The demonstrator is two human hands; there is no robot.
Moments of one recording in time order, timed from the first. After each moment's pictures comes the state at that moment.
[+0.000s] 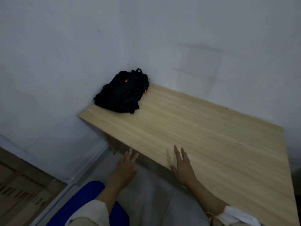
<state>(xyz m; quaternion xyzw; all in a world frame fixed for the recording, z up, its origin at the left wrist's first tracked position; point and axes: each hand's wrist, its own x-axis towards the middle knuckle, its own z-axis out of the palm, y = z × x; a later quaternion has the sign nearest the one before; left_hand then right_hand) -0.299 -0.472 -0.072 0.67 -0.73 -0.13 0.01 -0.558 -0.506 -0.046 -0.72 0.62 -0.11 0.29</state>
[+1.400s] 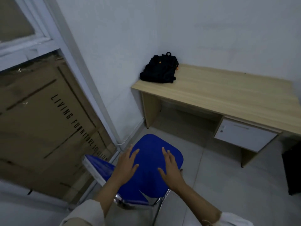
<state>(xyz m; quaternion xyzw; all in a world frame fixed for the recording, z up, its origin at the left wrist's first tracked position) -0.023 -0.054 -0.047 0.64 -0.75 -0.12 0.10 -0.244 -0.050 -0.036 -0.70 0.56 -0.21 0.37</state>
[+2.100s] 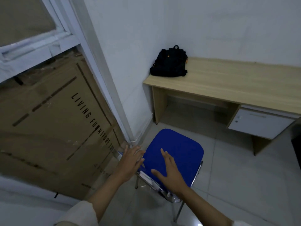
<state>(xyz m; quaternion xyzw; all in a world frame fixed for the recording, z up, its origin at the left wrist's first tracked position) 0.123 -0.033 -0.030 0.57 -0.80 -0.14 0.13 -0.088 0.001 -0.029 -0.67 0.55 -0.23 0.45</state>
